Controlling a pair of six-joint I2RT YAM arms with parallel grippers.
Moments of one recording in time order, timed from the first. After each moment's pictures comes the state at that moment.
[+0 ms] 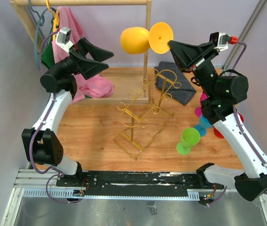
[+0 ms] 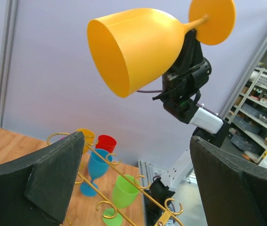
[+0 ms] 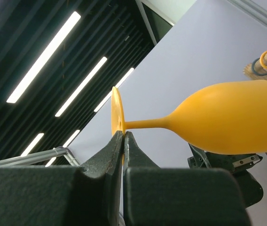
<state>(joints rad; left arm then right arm) -0.08 1.51 1.36 1.33 1.06 -1.54 0.50 1.16 1.39 0.57 -0.30 1.46</state>
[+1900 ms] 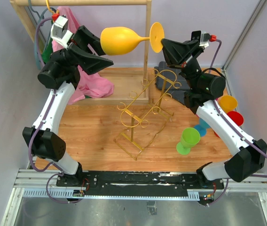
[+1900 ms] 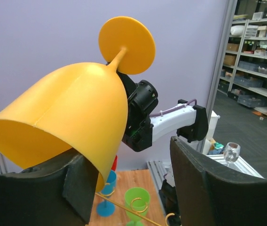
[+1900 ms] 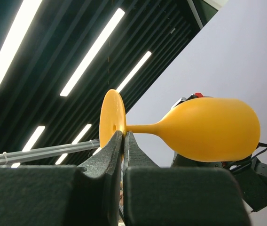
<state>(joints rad) -0.18 1.59 1.69 1.42 1.09 -1.54 0.50 1.38 1.34 1.06 -0.33 1.72</state>
